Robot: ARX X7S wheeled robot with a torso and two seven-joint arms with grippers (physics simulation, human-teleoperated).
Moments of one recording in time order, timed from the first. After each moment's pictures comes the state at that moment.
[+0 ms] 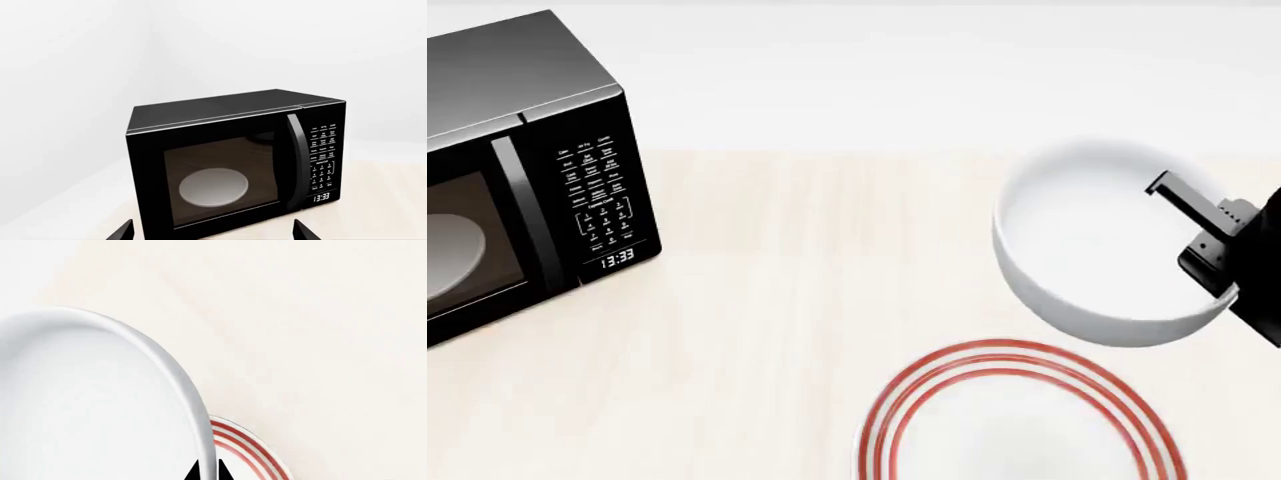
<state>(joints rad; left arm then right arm) 0.12 -0.39 -0.24 0.72 -0.37 -0.56 -0.38 1.68 0.56 -1.59 1.24 2.54 0.82 0.82</state>
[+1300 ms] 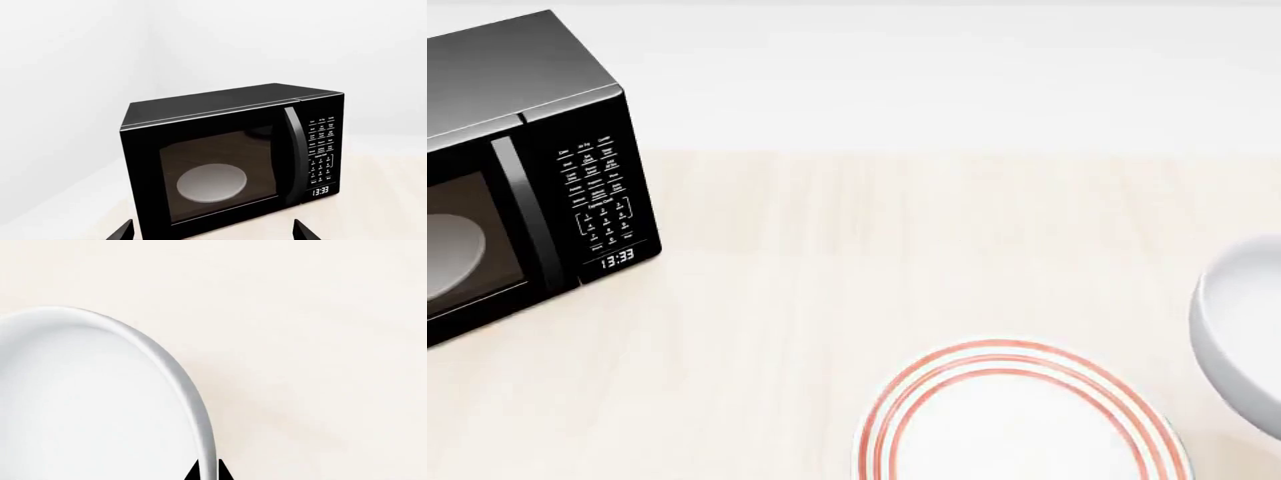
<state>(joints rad) 0.11 -0.40 -0.20 0.69 -0.36 -0.56 -0.40 1.59 0.80 -2.07 1.30 3.00 0.71 0.71</state>
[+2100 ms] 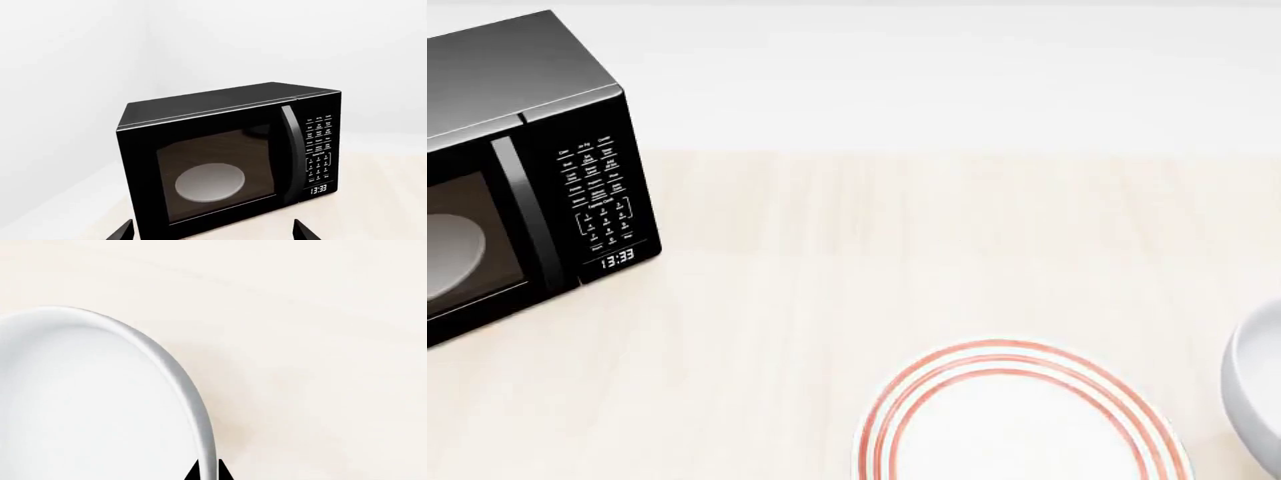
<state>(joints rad) 0.11 -0.41 -0.18 0.68 -0.35 -0.55 -0.41 1.48 0.85 -2.10 1.30 3.08 0.66 0.68</state>
